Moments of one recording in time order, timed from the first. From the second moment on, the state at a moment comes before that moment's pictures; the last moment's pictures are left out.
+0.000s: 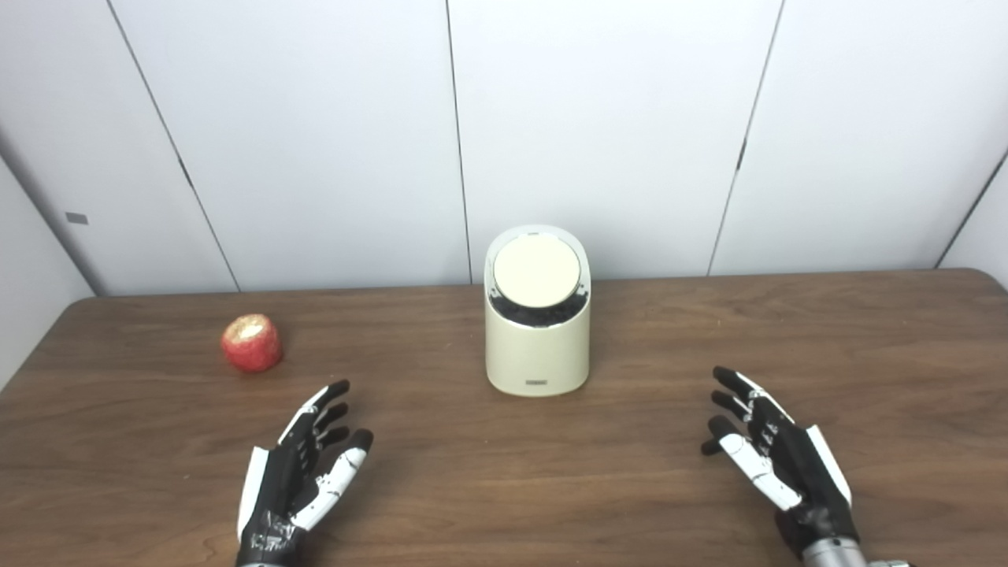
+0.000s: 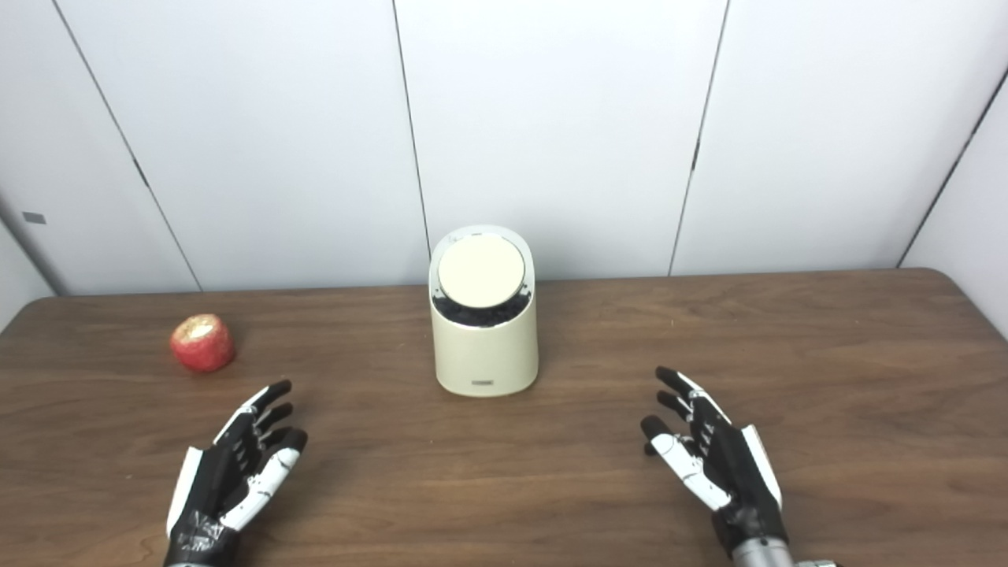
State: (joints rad) left arm 0.08 0.11 0.06 -0.07 0.05 -0.13 -0.01; right arm 0.02 -0.14 -0.05 -0.11 0.00 0.00 0.05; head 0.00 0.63
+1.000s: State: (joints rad) left arm 0.14 0.04 0.10 -0.13 -0.10 -0.17 -0.02; right arm 0.07 -0.13 -0.06 -0.23 0.07 0.03 0.07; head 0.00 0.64
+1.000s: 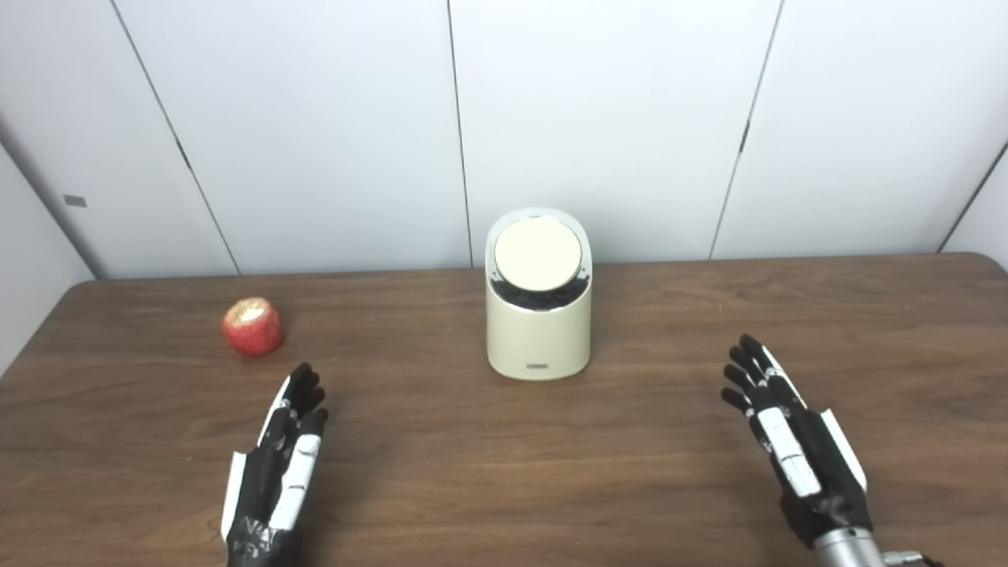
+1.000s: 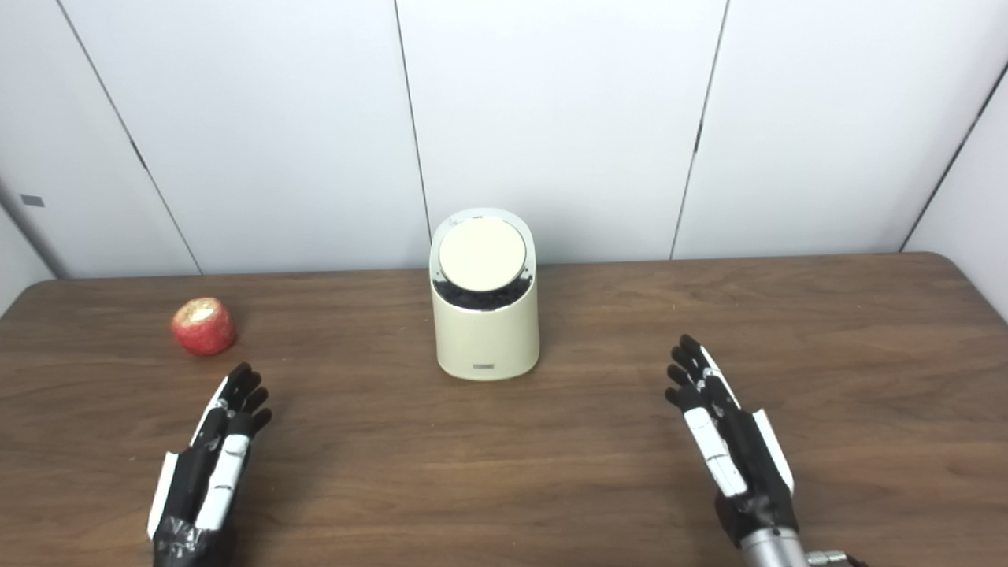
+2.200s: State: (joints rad) left arm 0.19 0.04 0.07 -0.16 -0.02 -0.18 -0.02; right arm -0.18 -0.14 0.07 -0.16 -0.27 0.16 0.05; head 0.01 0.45
